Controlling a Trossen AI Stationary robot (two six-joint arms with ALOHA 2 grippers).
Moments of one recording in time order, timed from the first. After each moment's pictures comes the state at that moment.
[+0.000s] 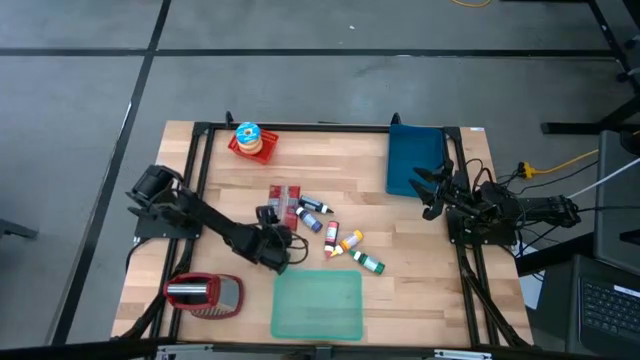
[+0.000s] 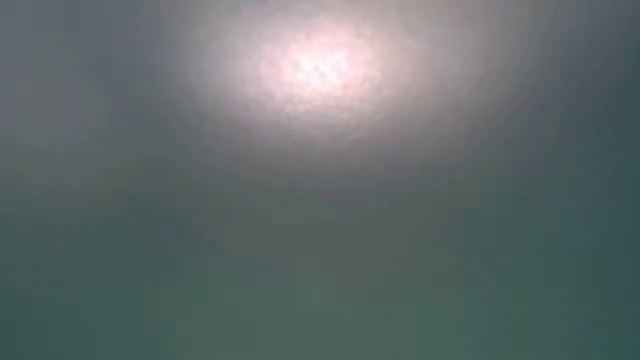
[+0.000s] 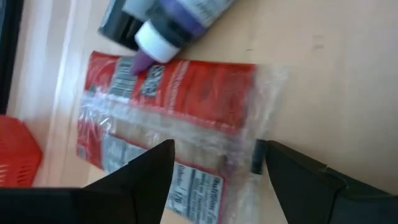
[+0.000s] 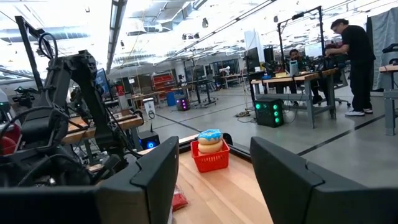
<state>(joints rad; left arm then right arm) -0.41 1.79 0.87 -0.59 -0.65 -0.50 0.08 0.01 0.02 0.22 0.48 0.10</state>
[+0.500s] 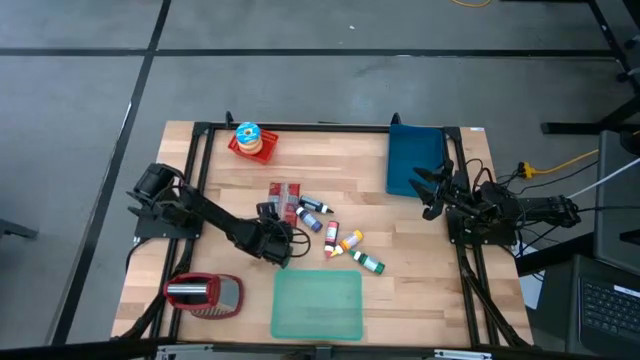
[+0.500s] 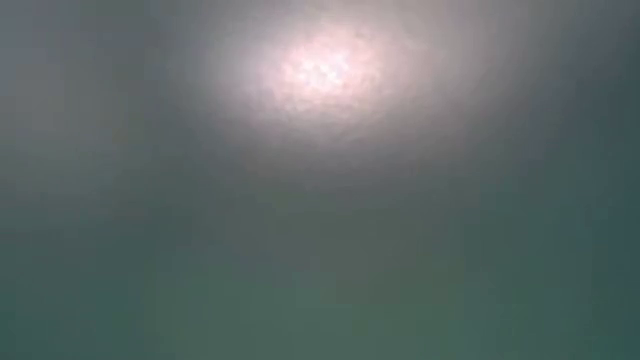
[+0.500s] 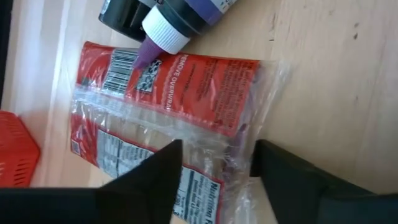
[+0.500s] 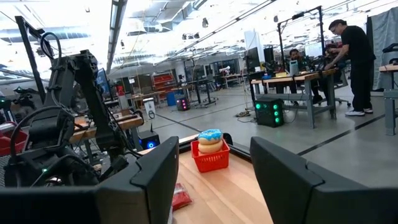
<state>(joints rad) -0.35 1.79 0.86 -0.58 -0.62 -0.45 0.08 0.01 0.02 0.22 0.48 0.10</state>
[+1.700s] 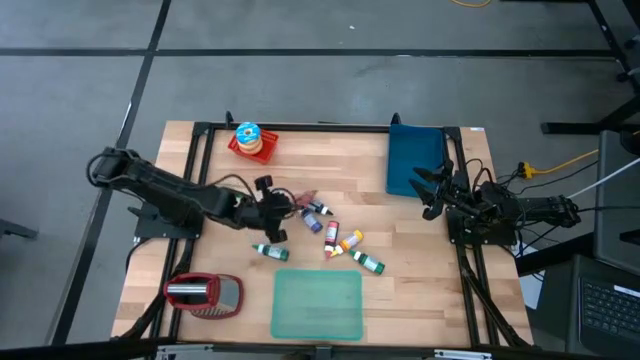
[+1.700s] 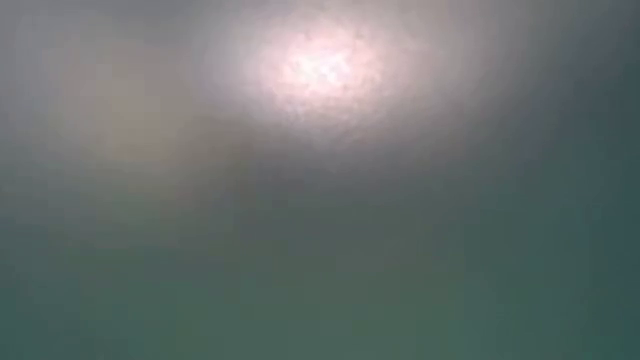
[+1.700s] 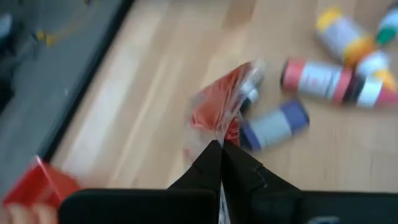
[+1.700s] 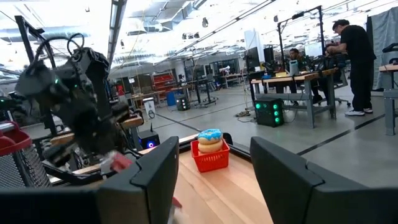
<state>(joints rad) -0.23 1.35 0.92 -0.48 -0.63 -0.23 0.08 0.01 0.02 0.22 0.48 0.10</state>
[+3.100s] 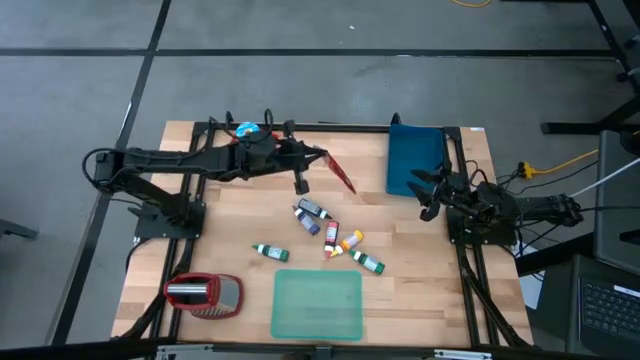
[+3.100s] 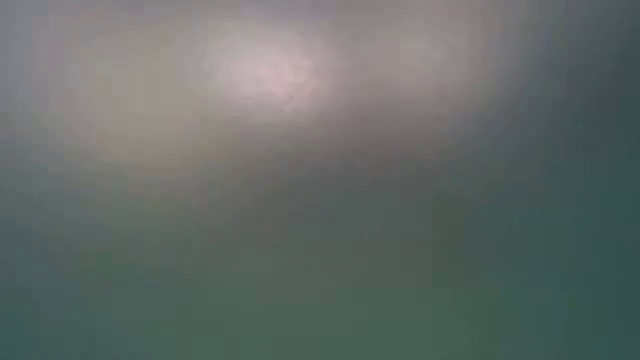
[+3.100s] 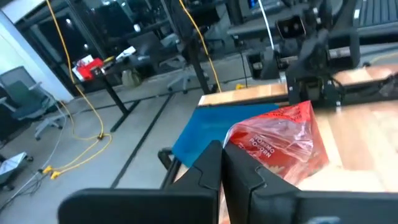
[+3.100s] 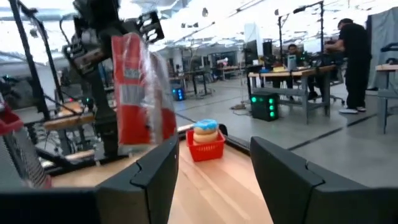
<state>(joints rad) 0.15 1.35 1.09 0.07 -0.22 0.30 0.08 0.05 0.02 0.21 0.48 0.07</state>
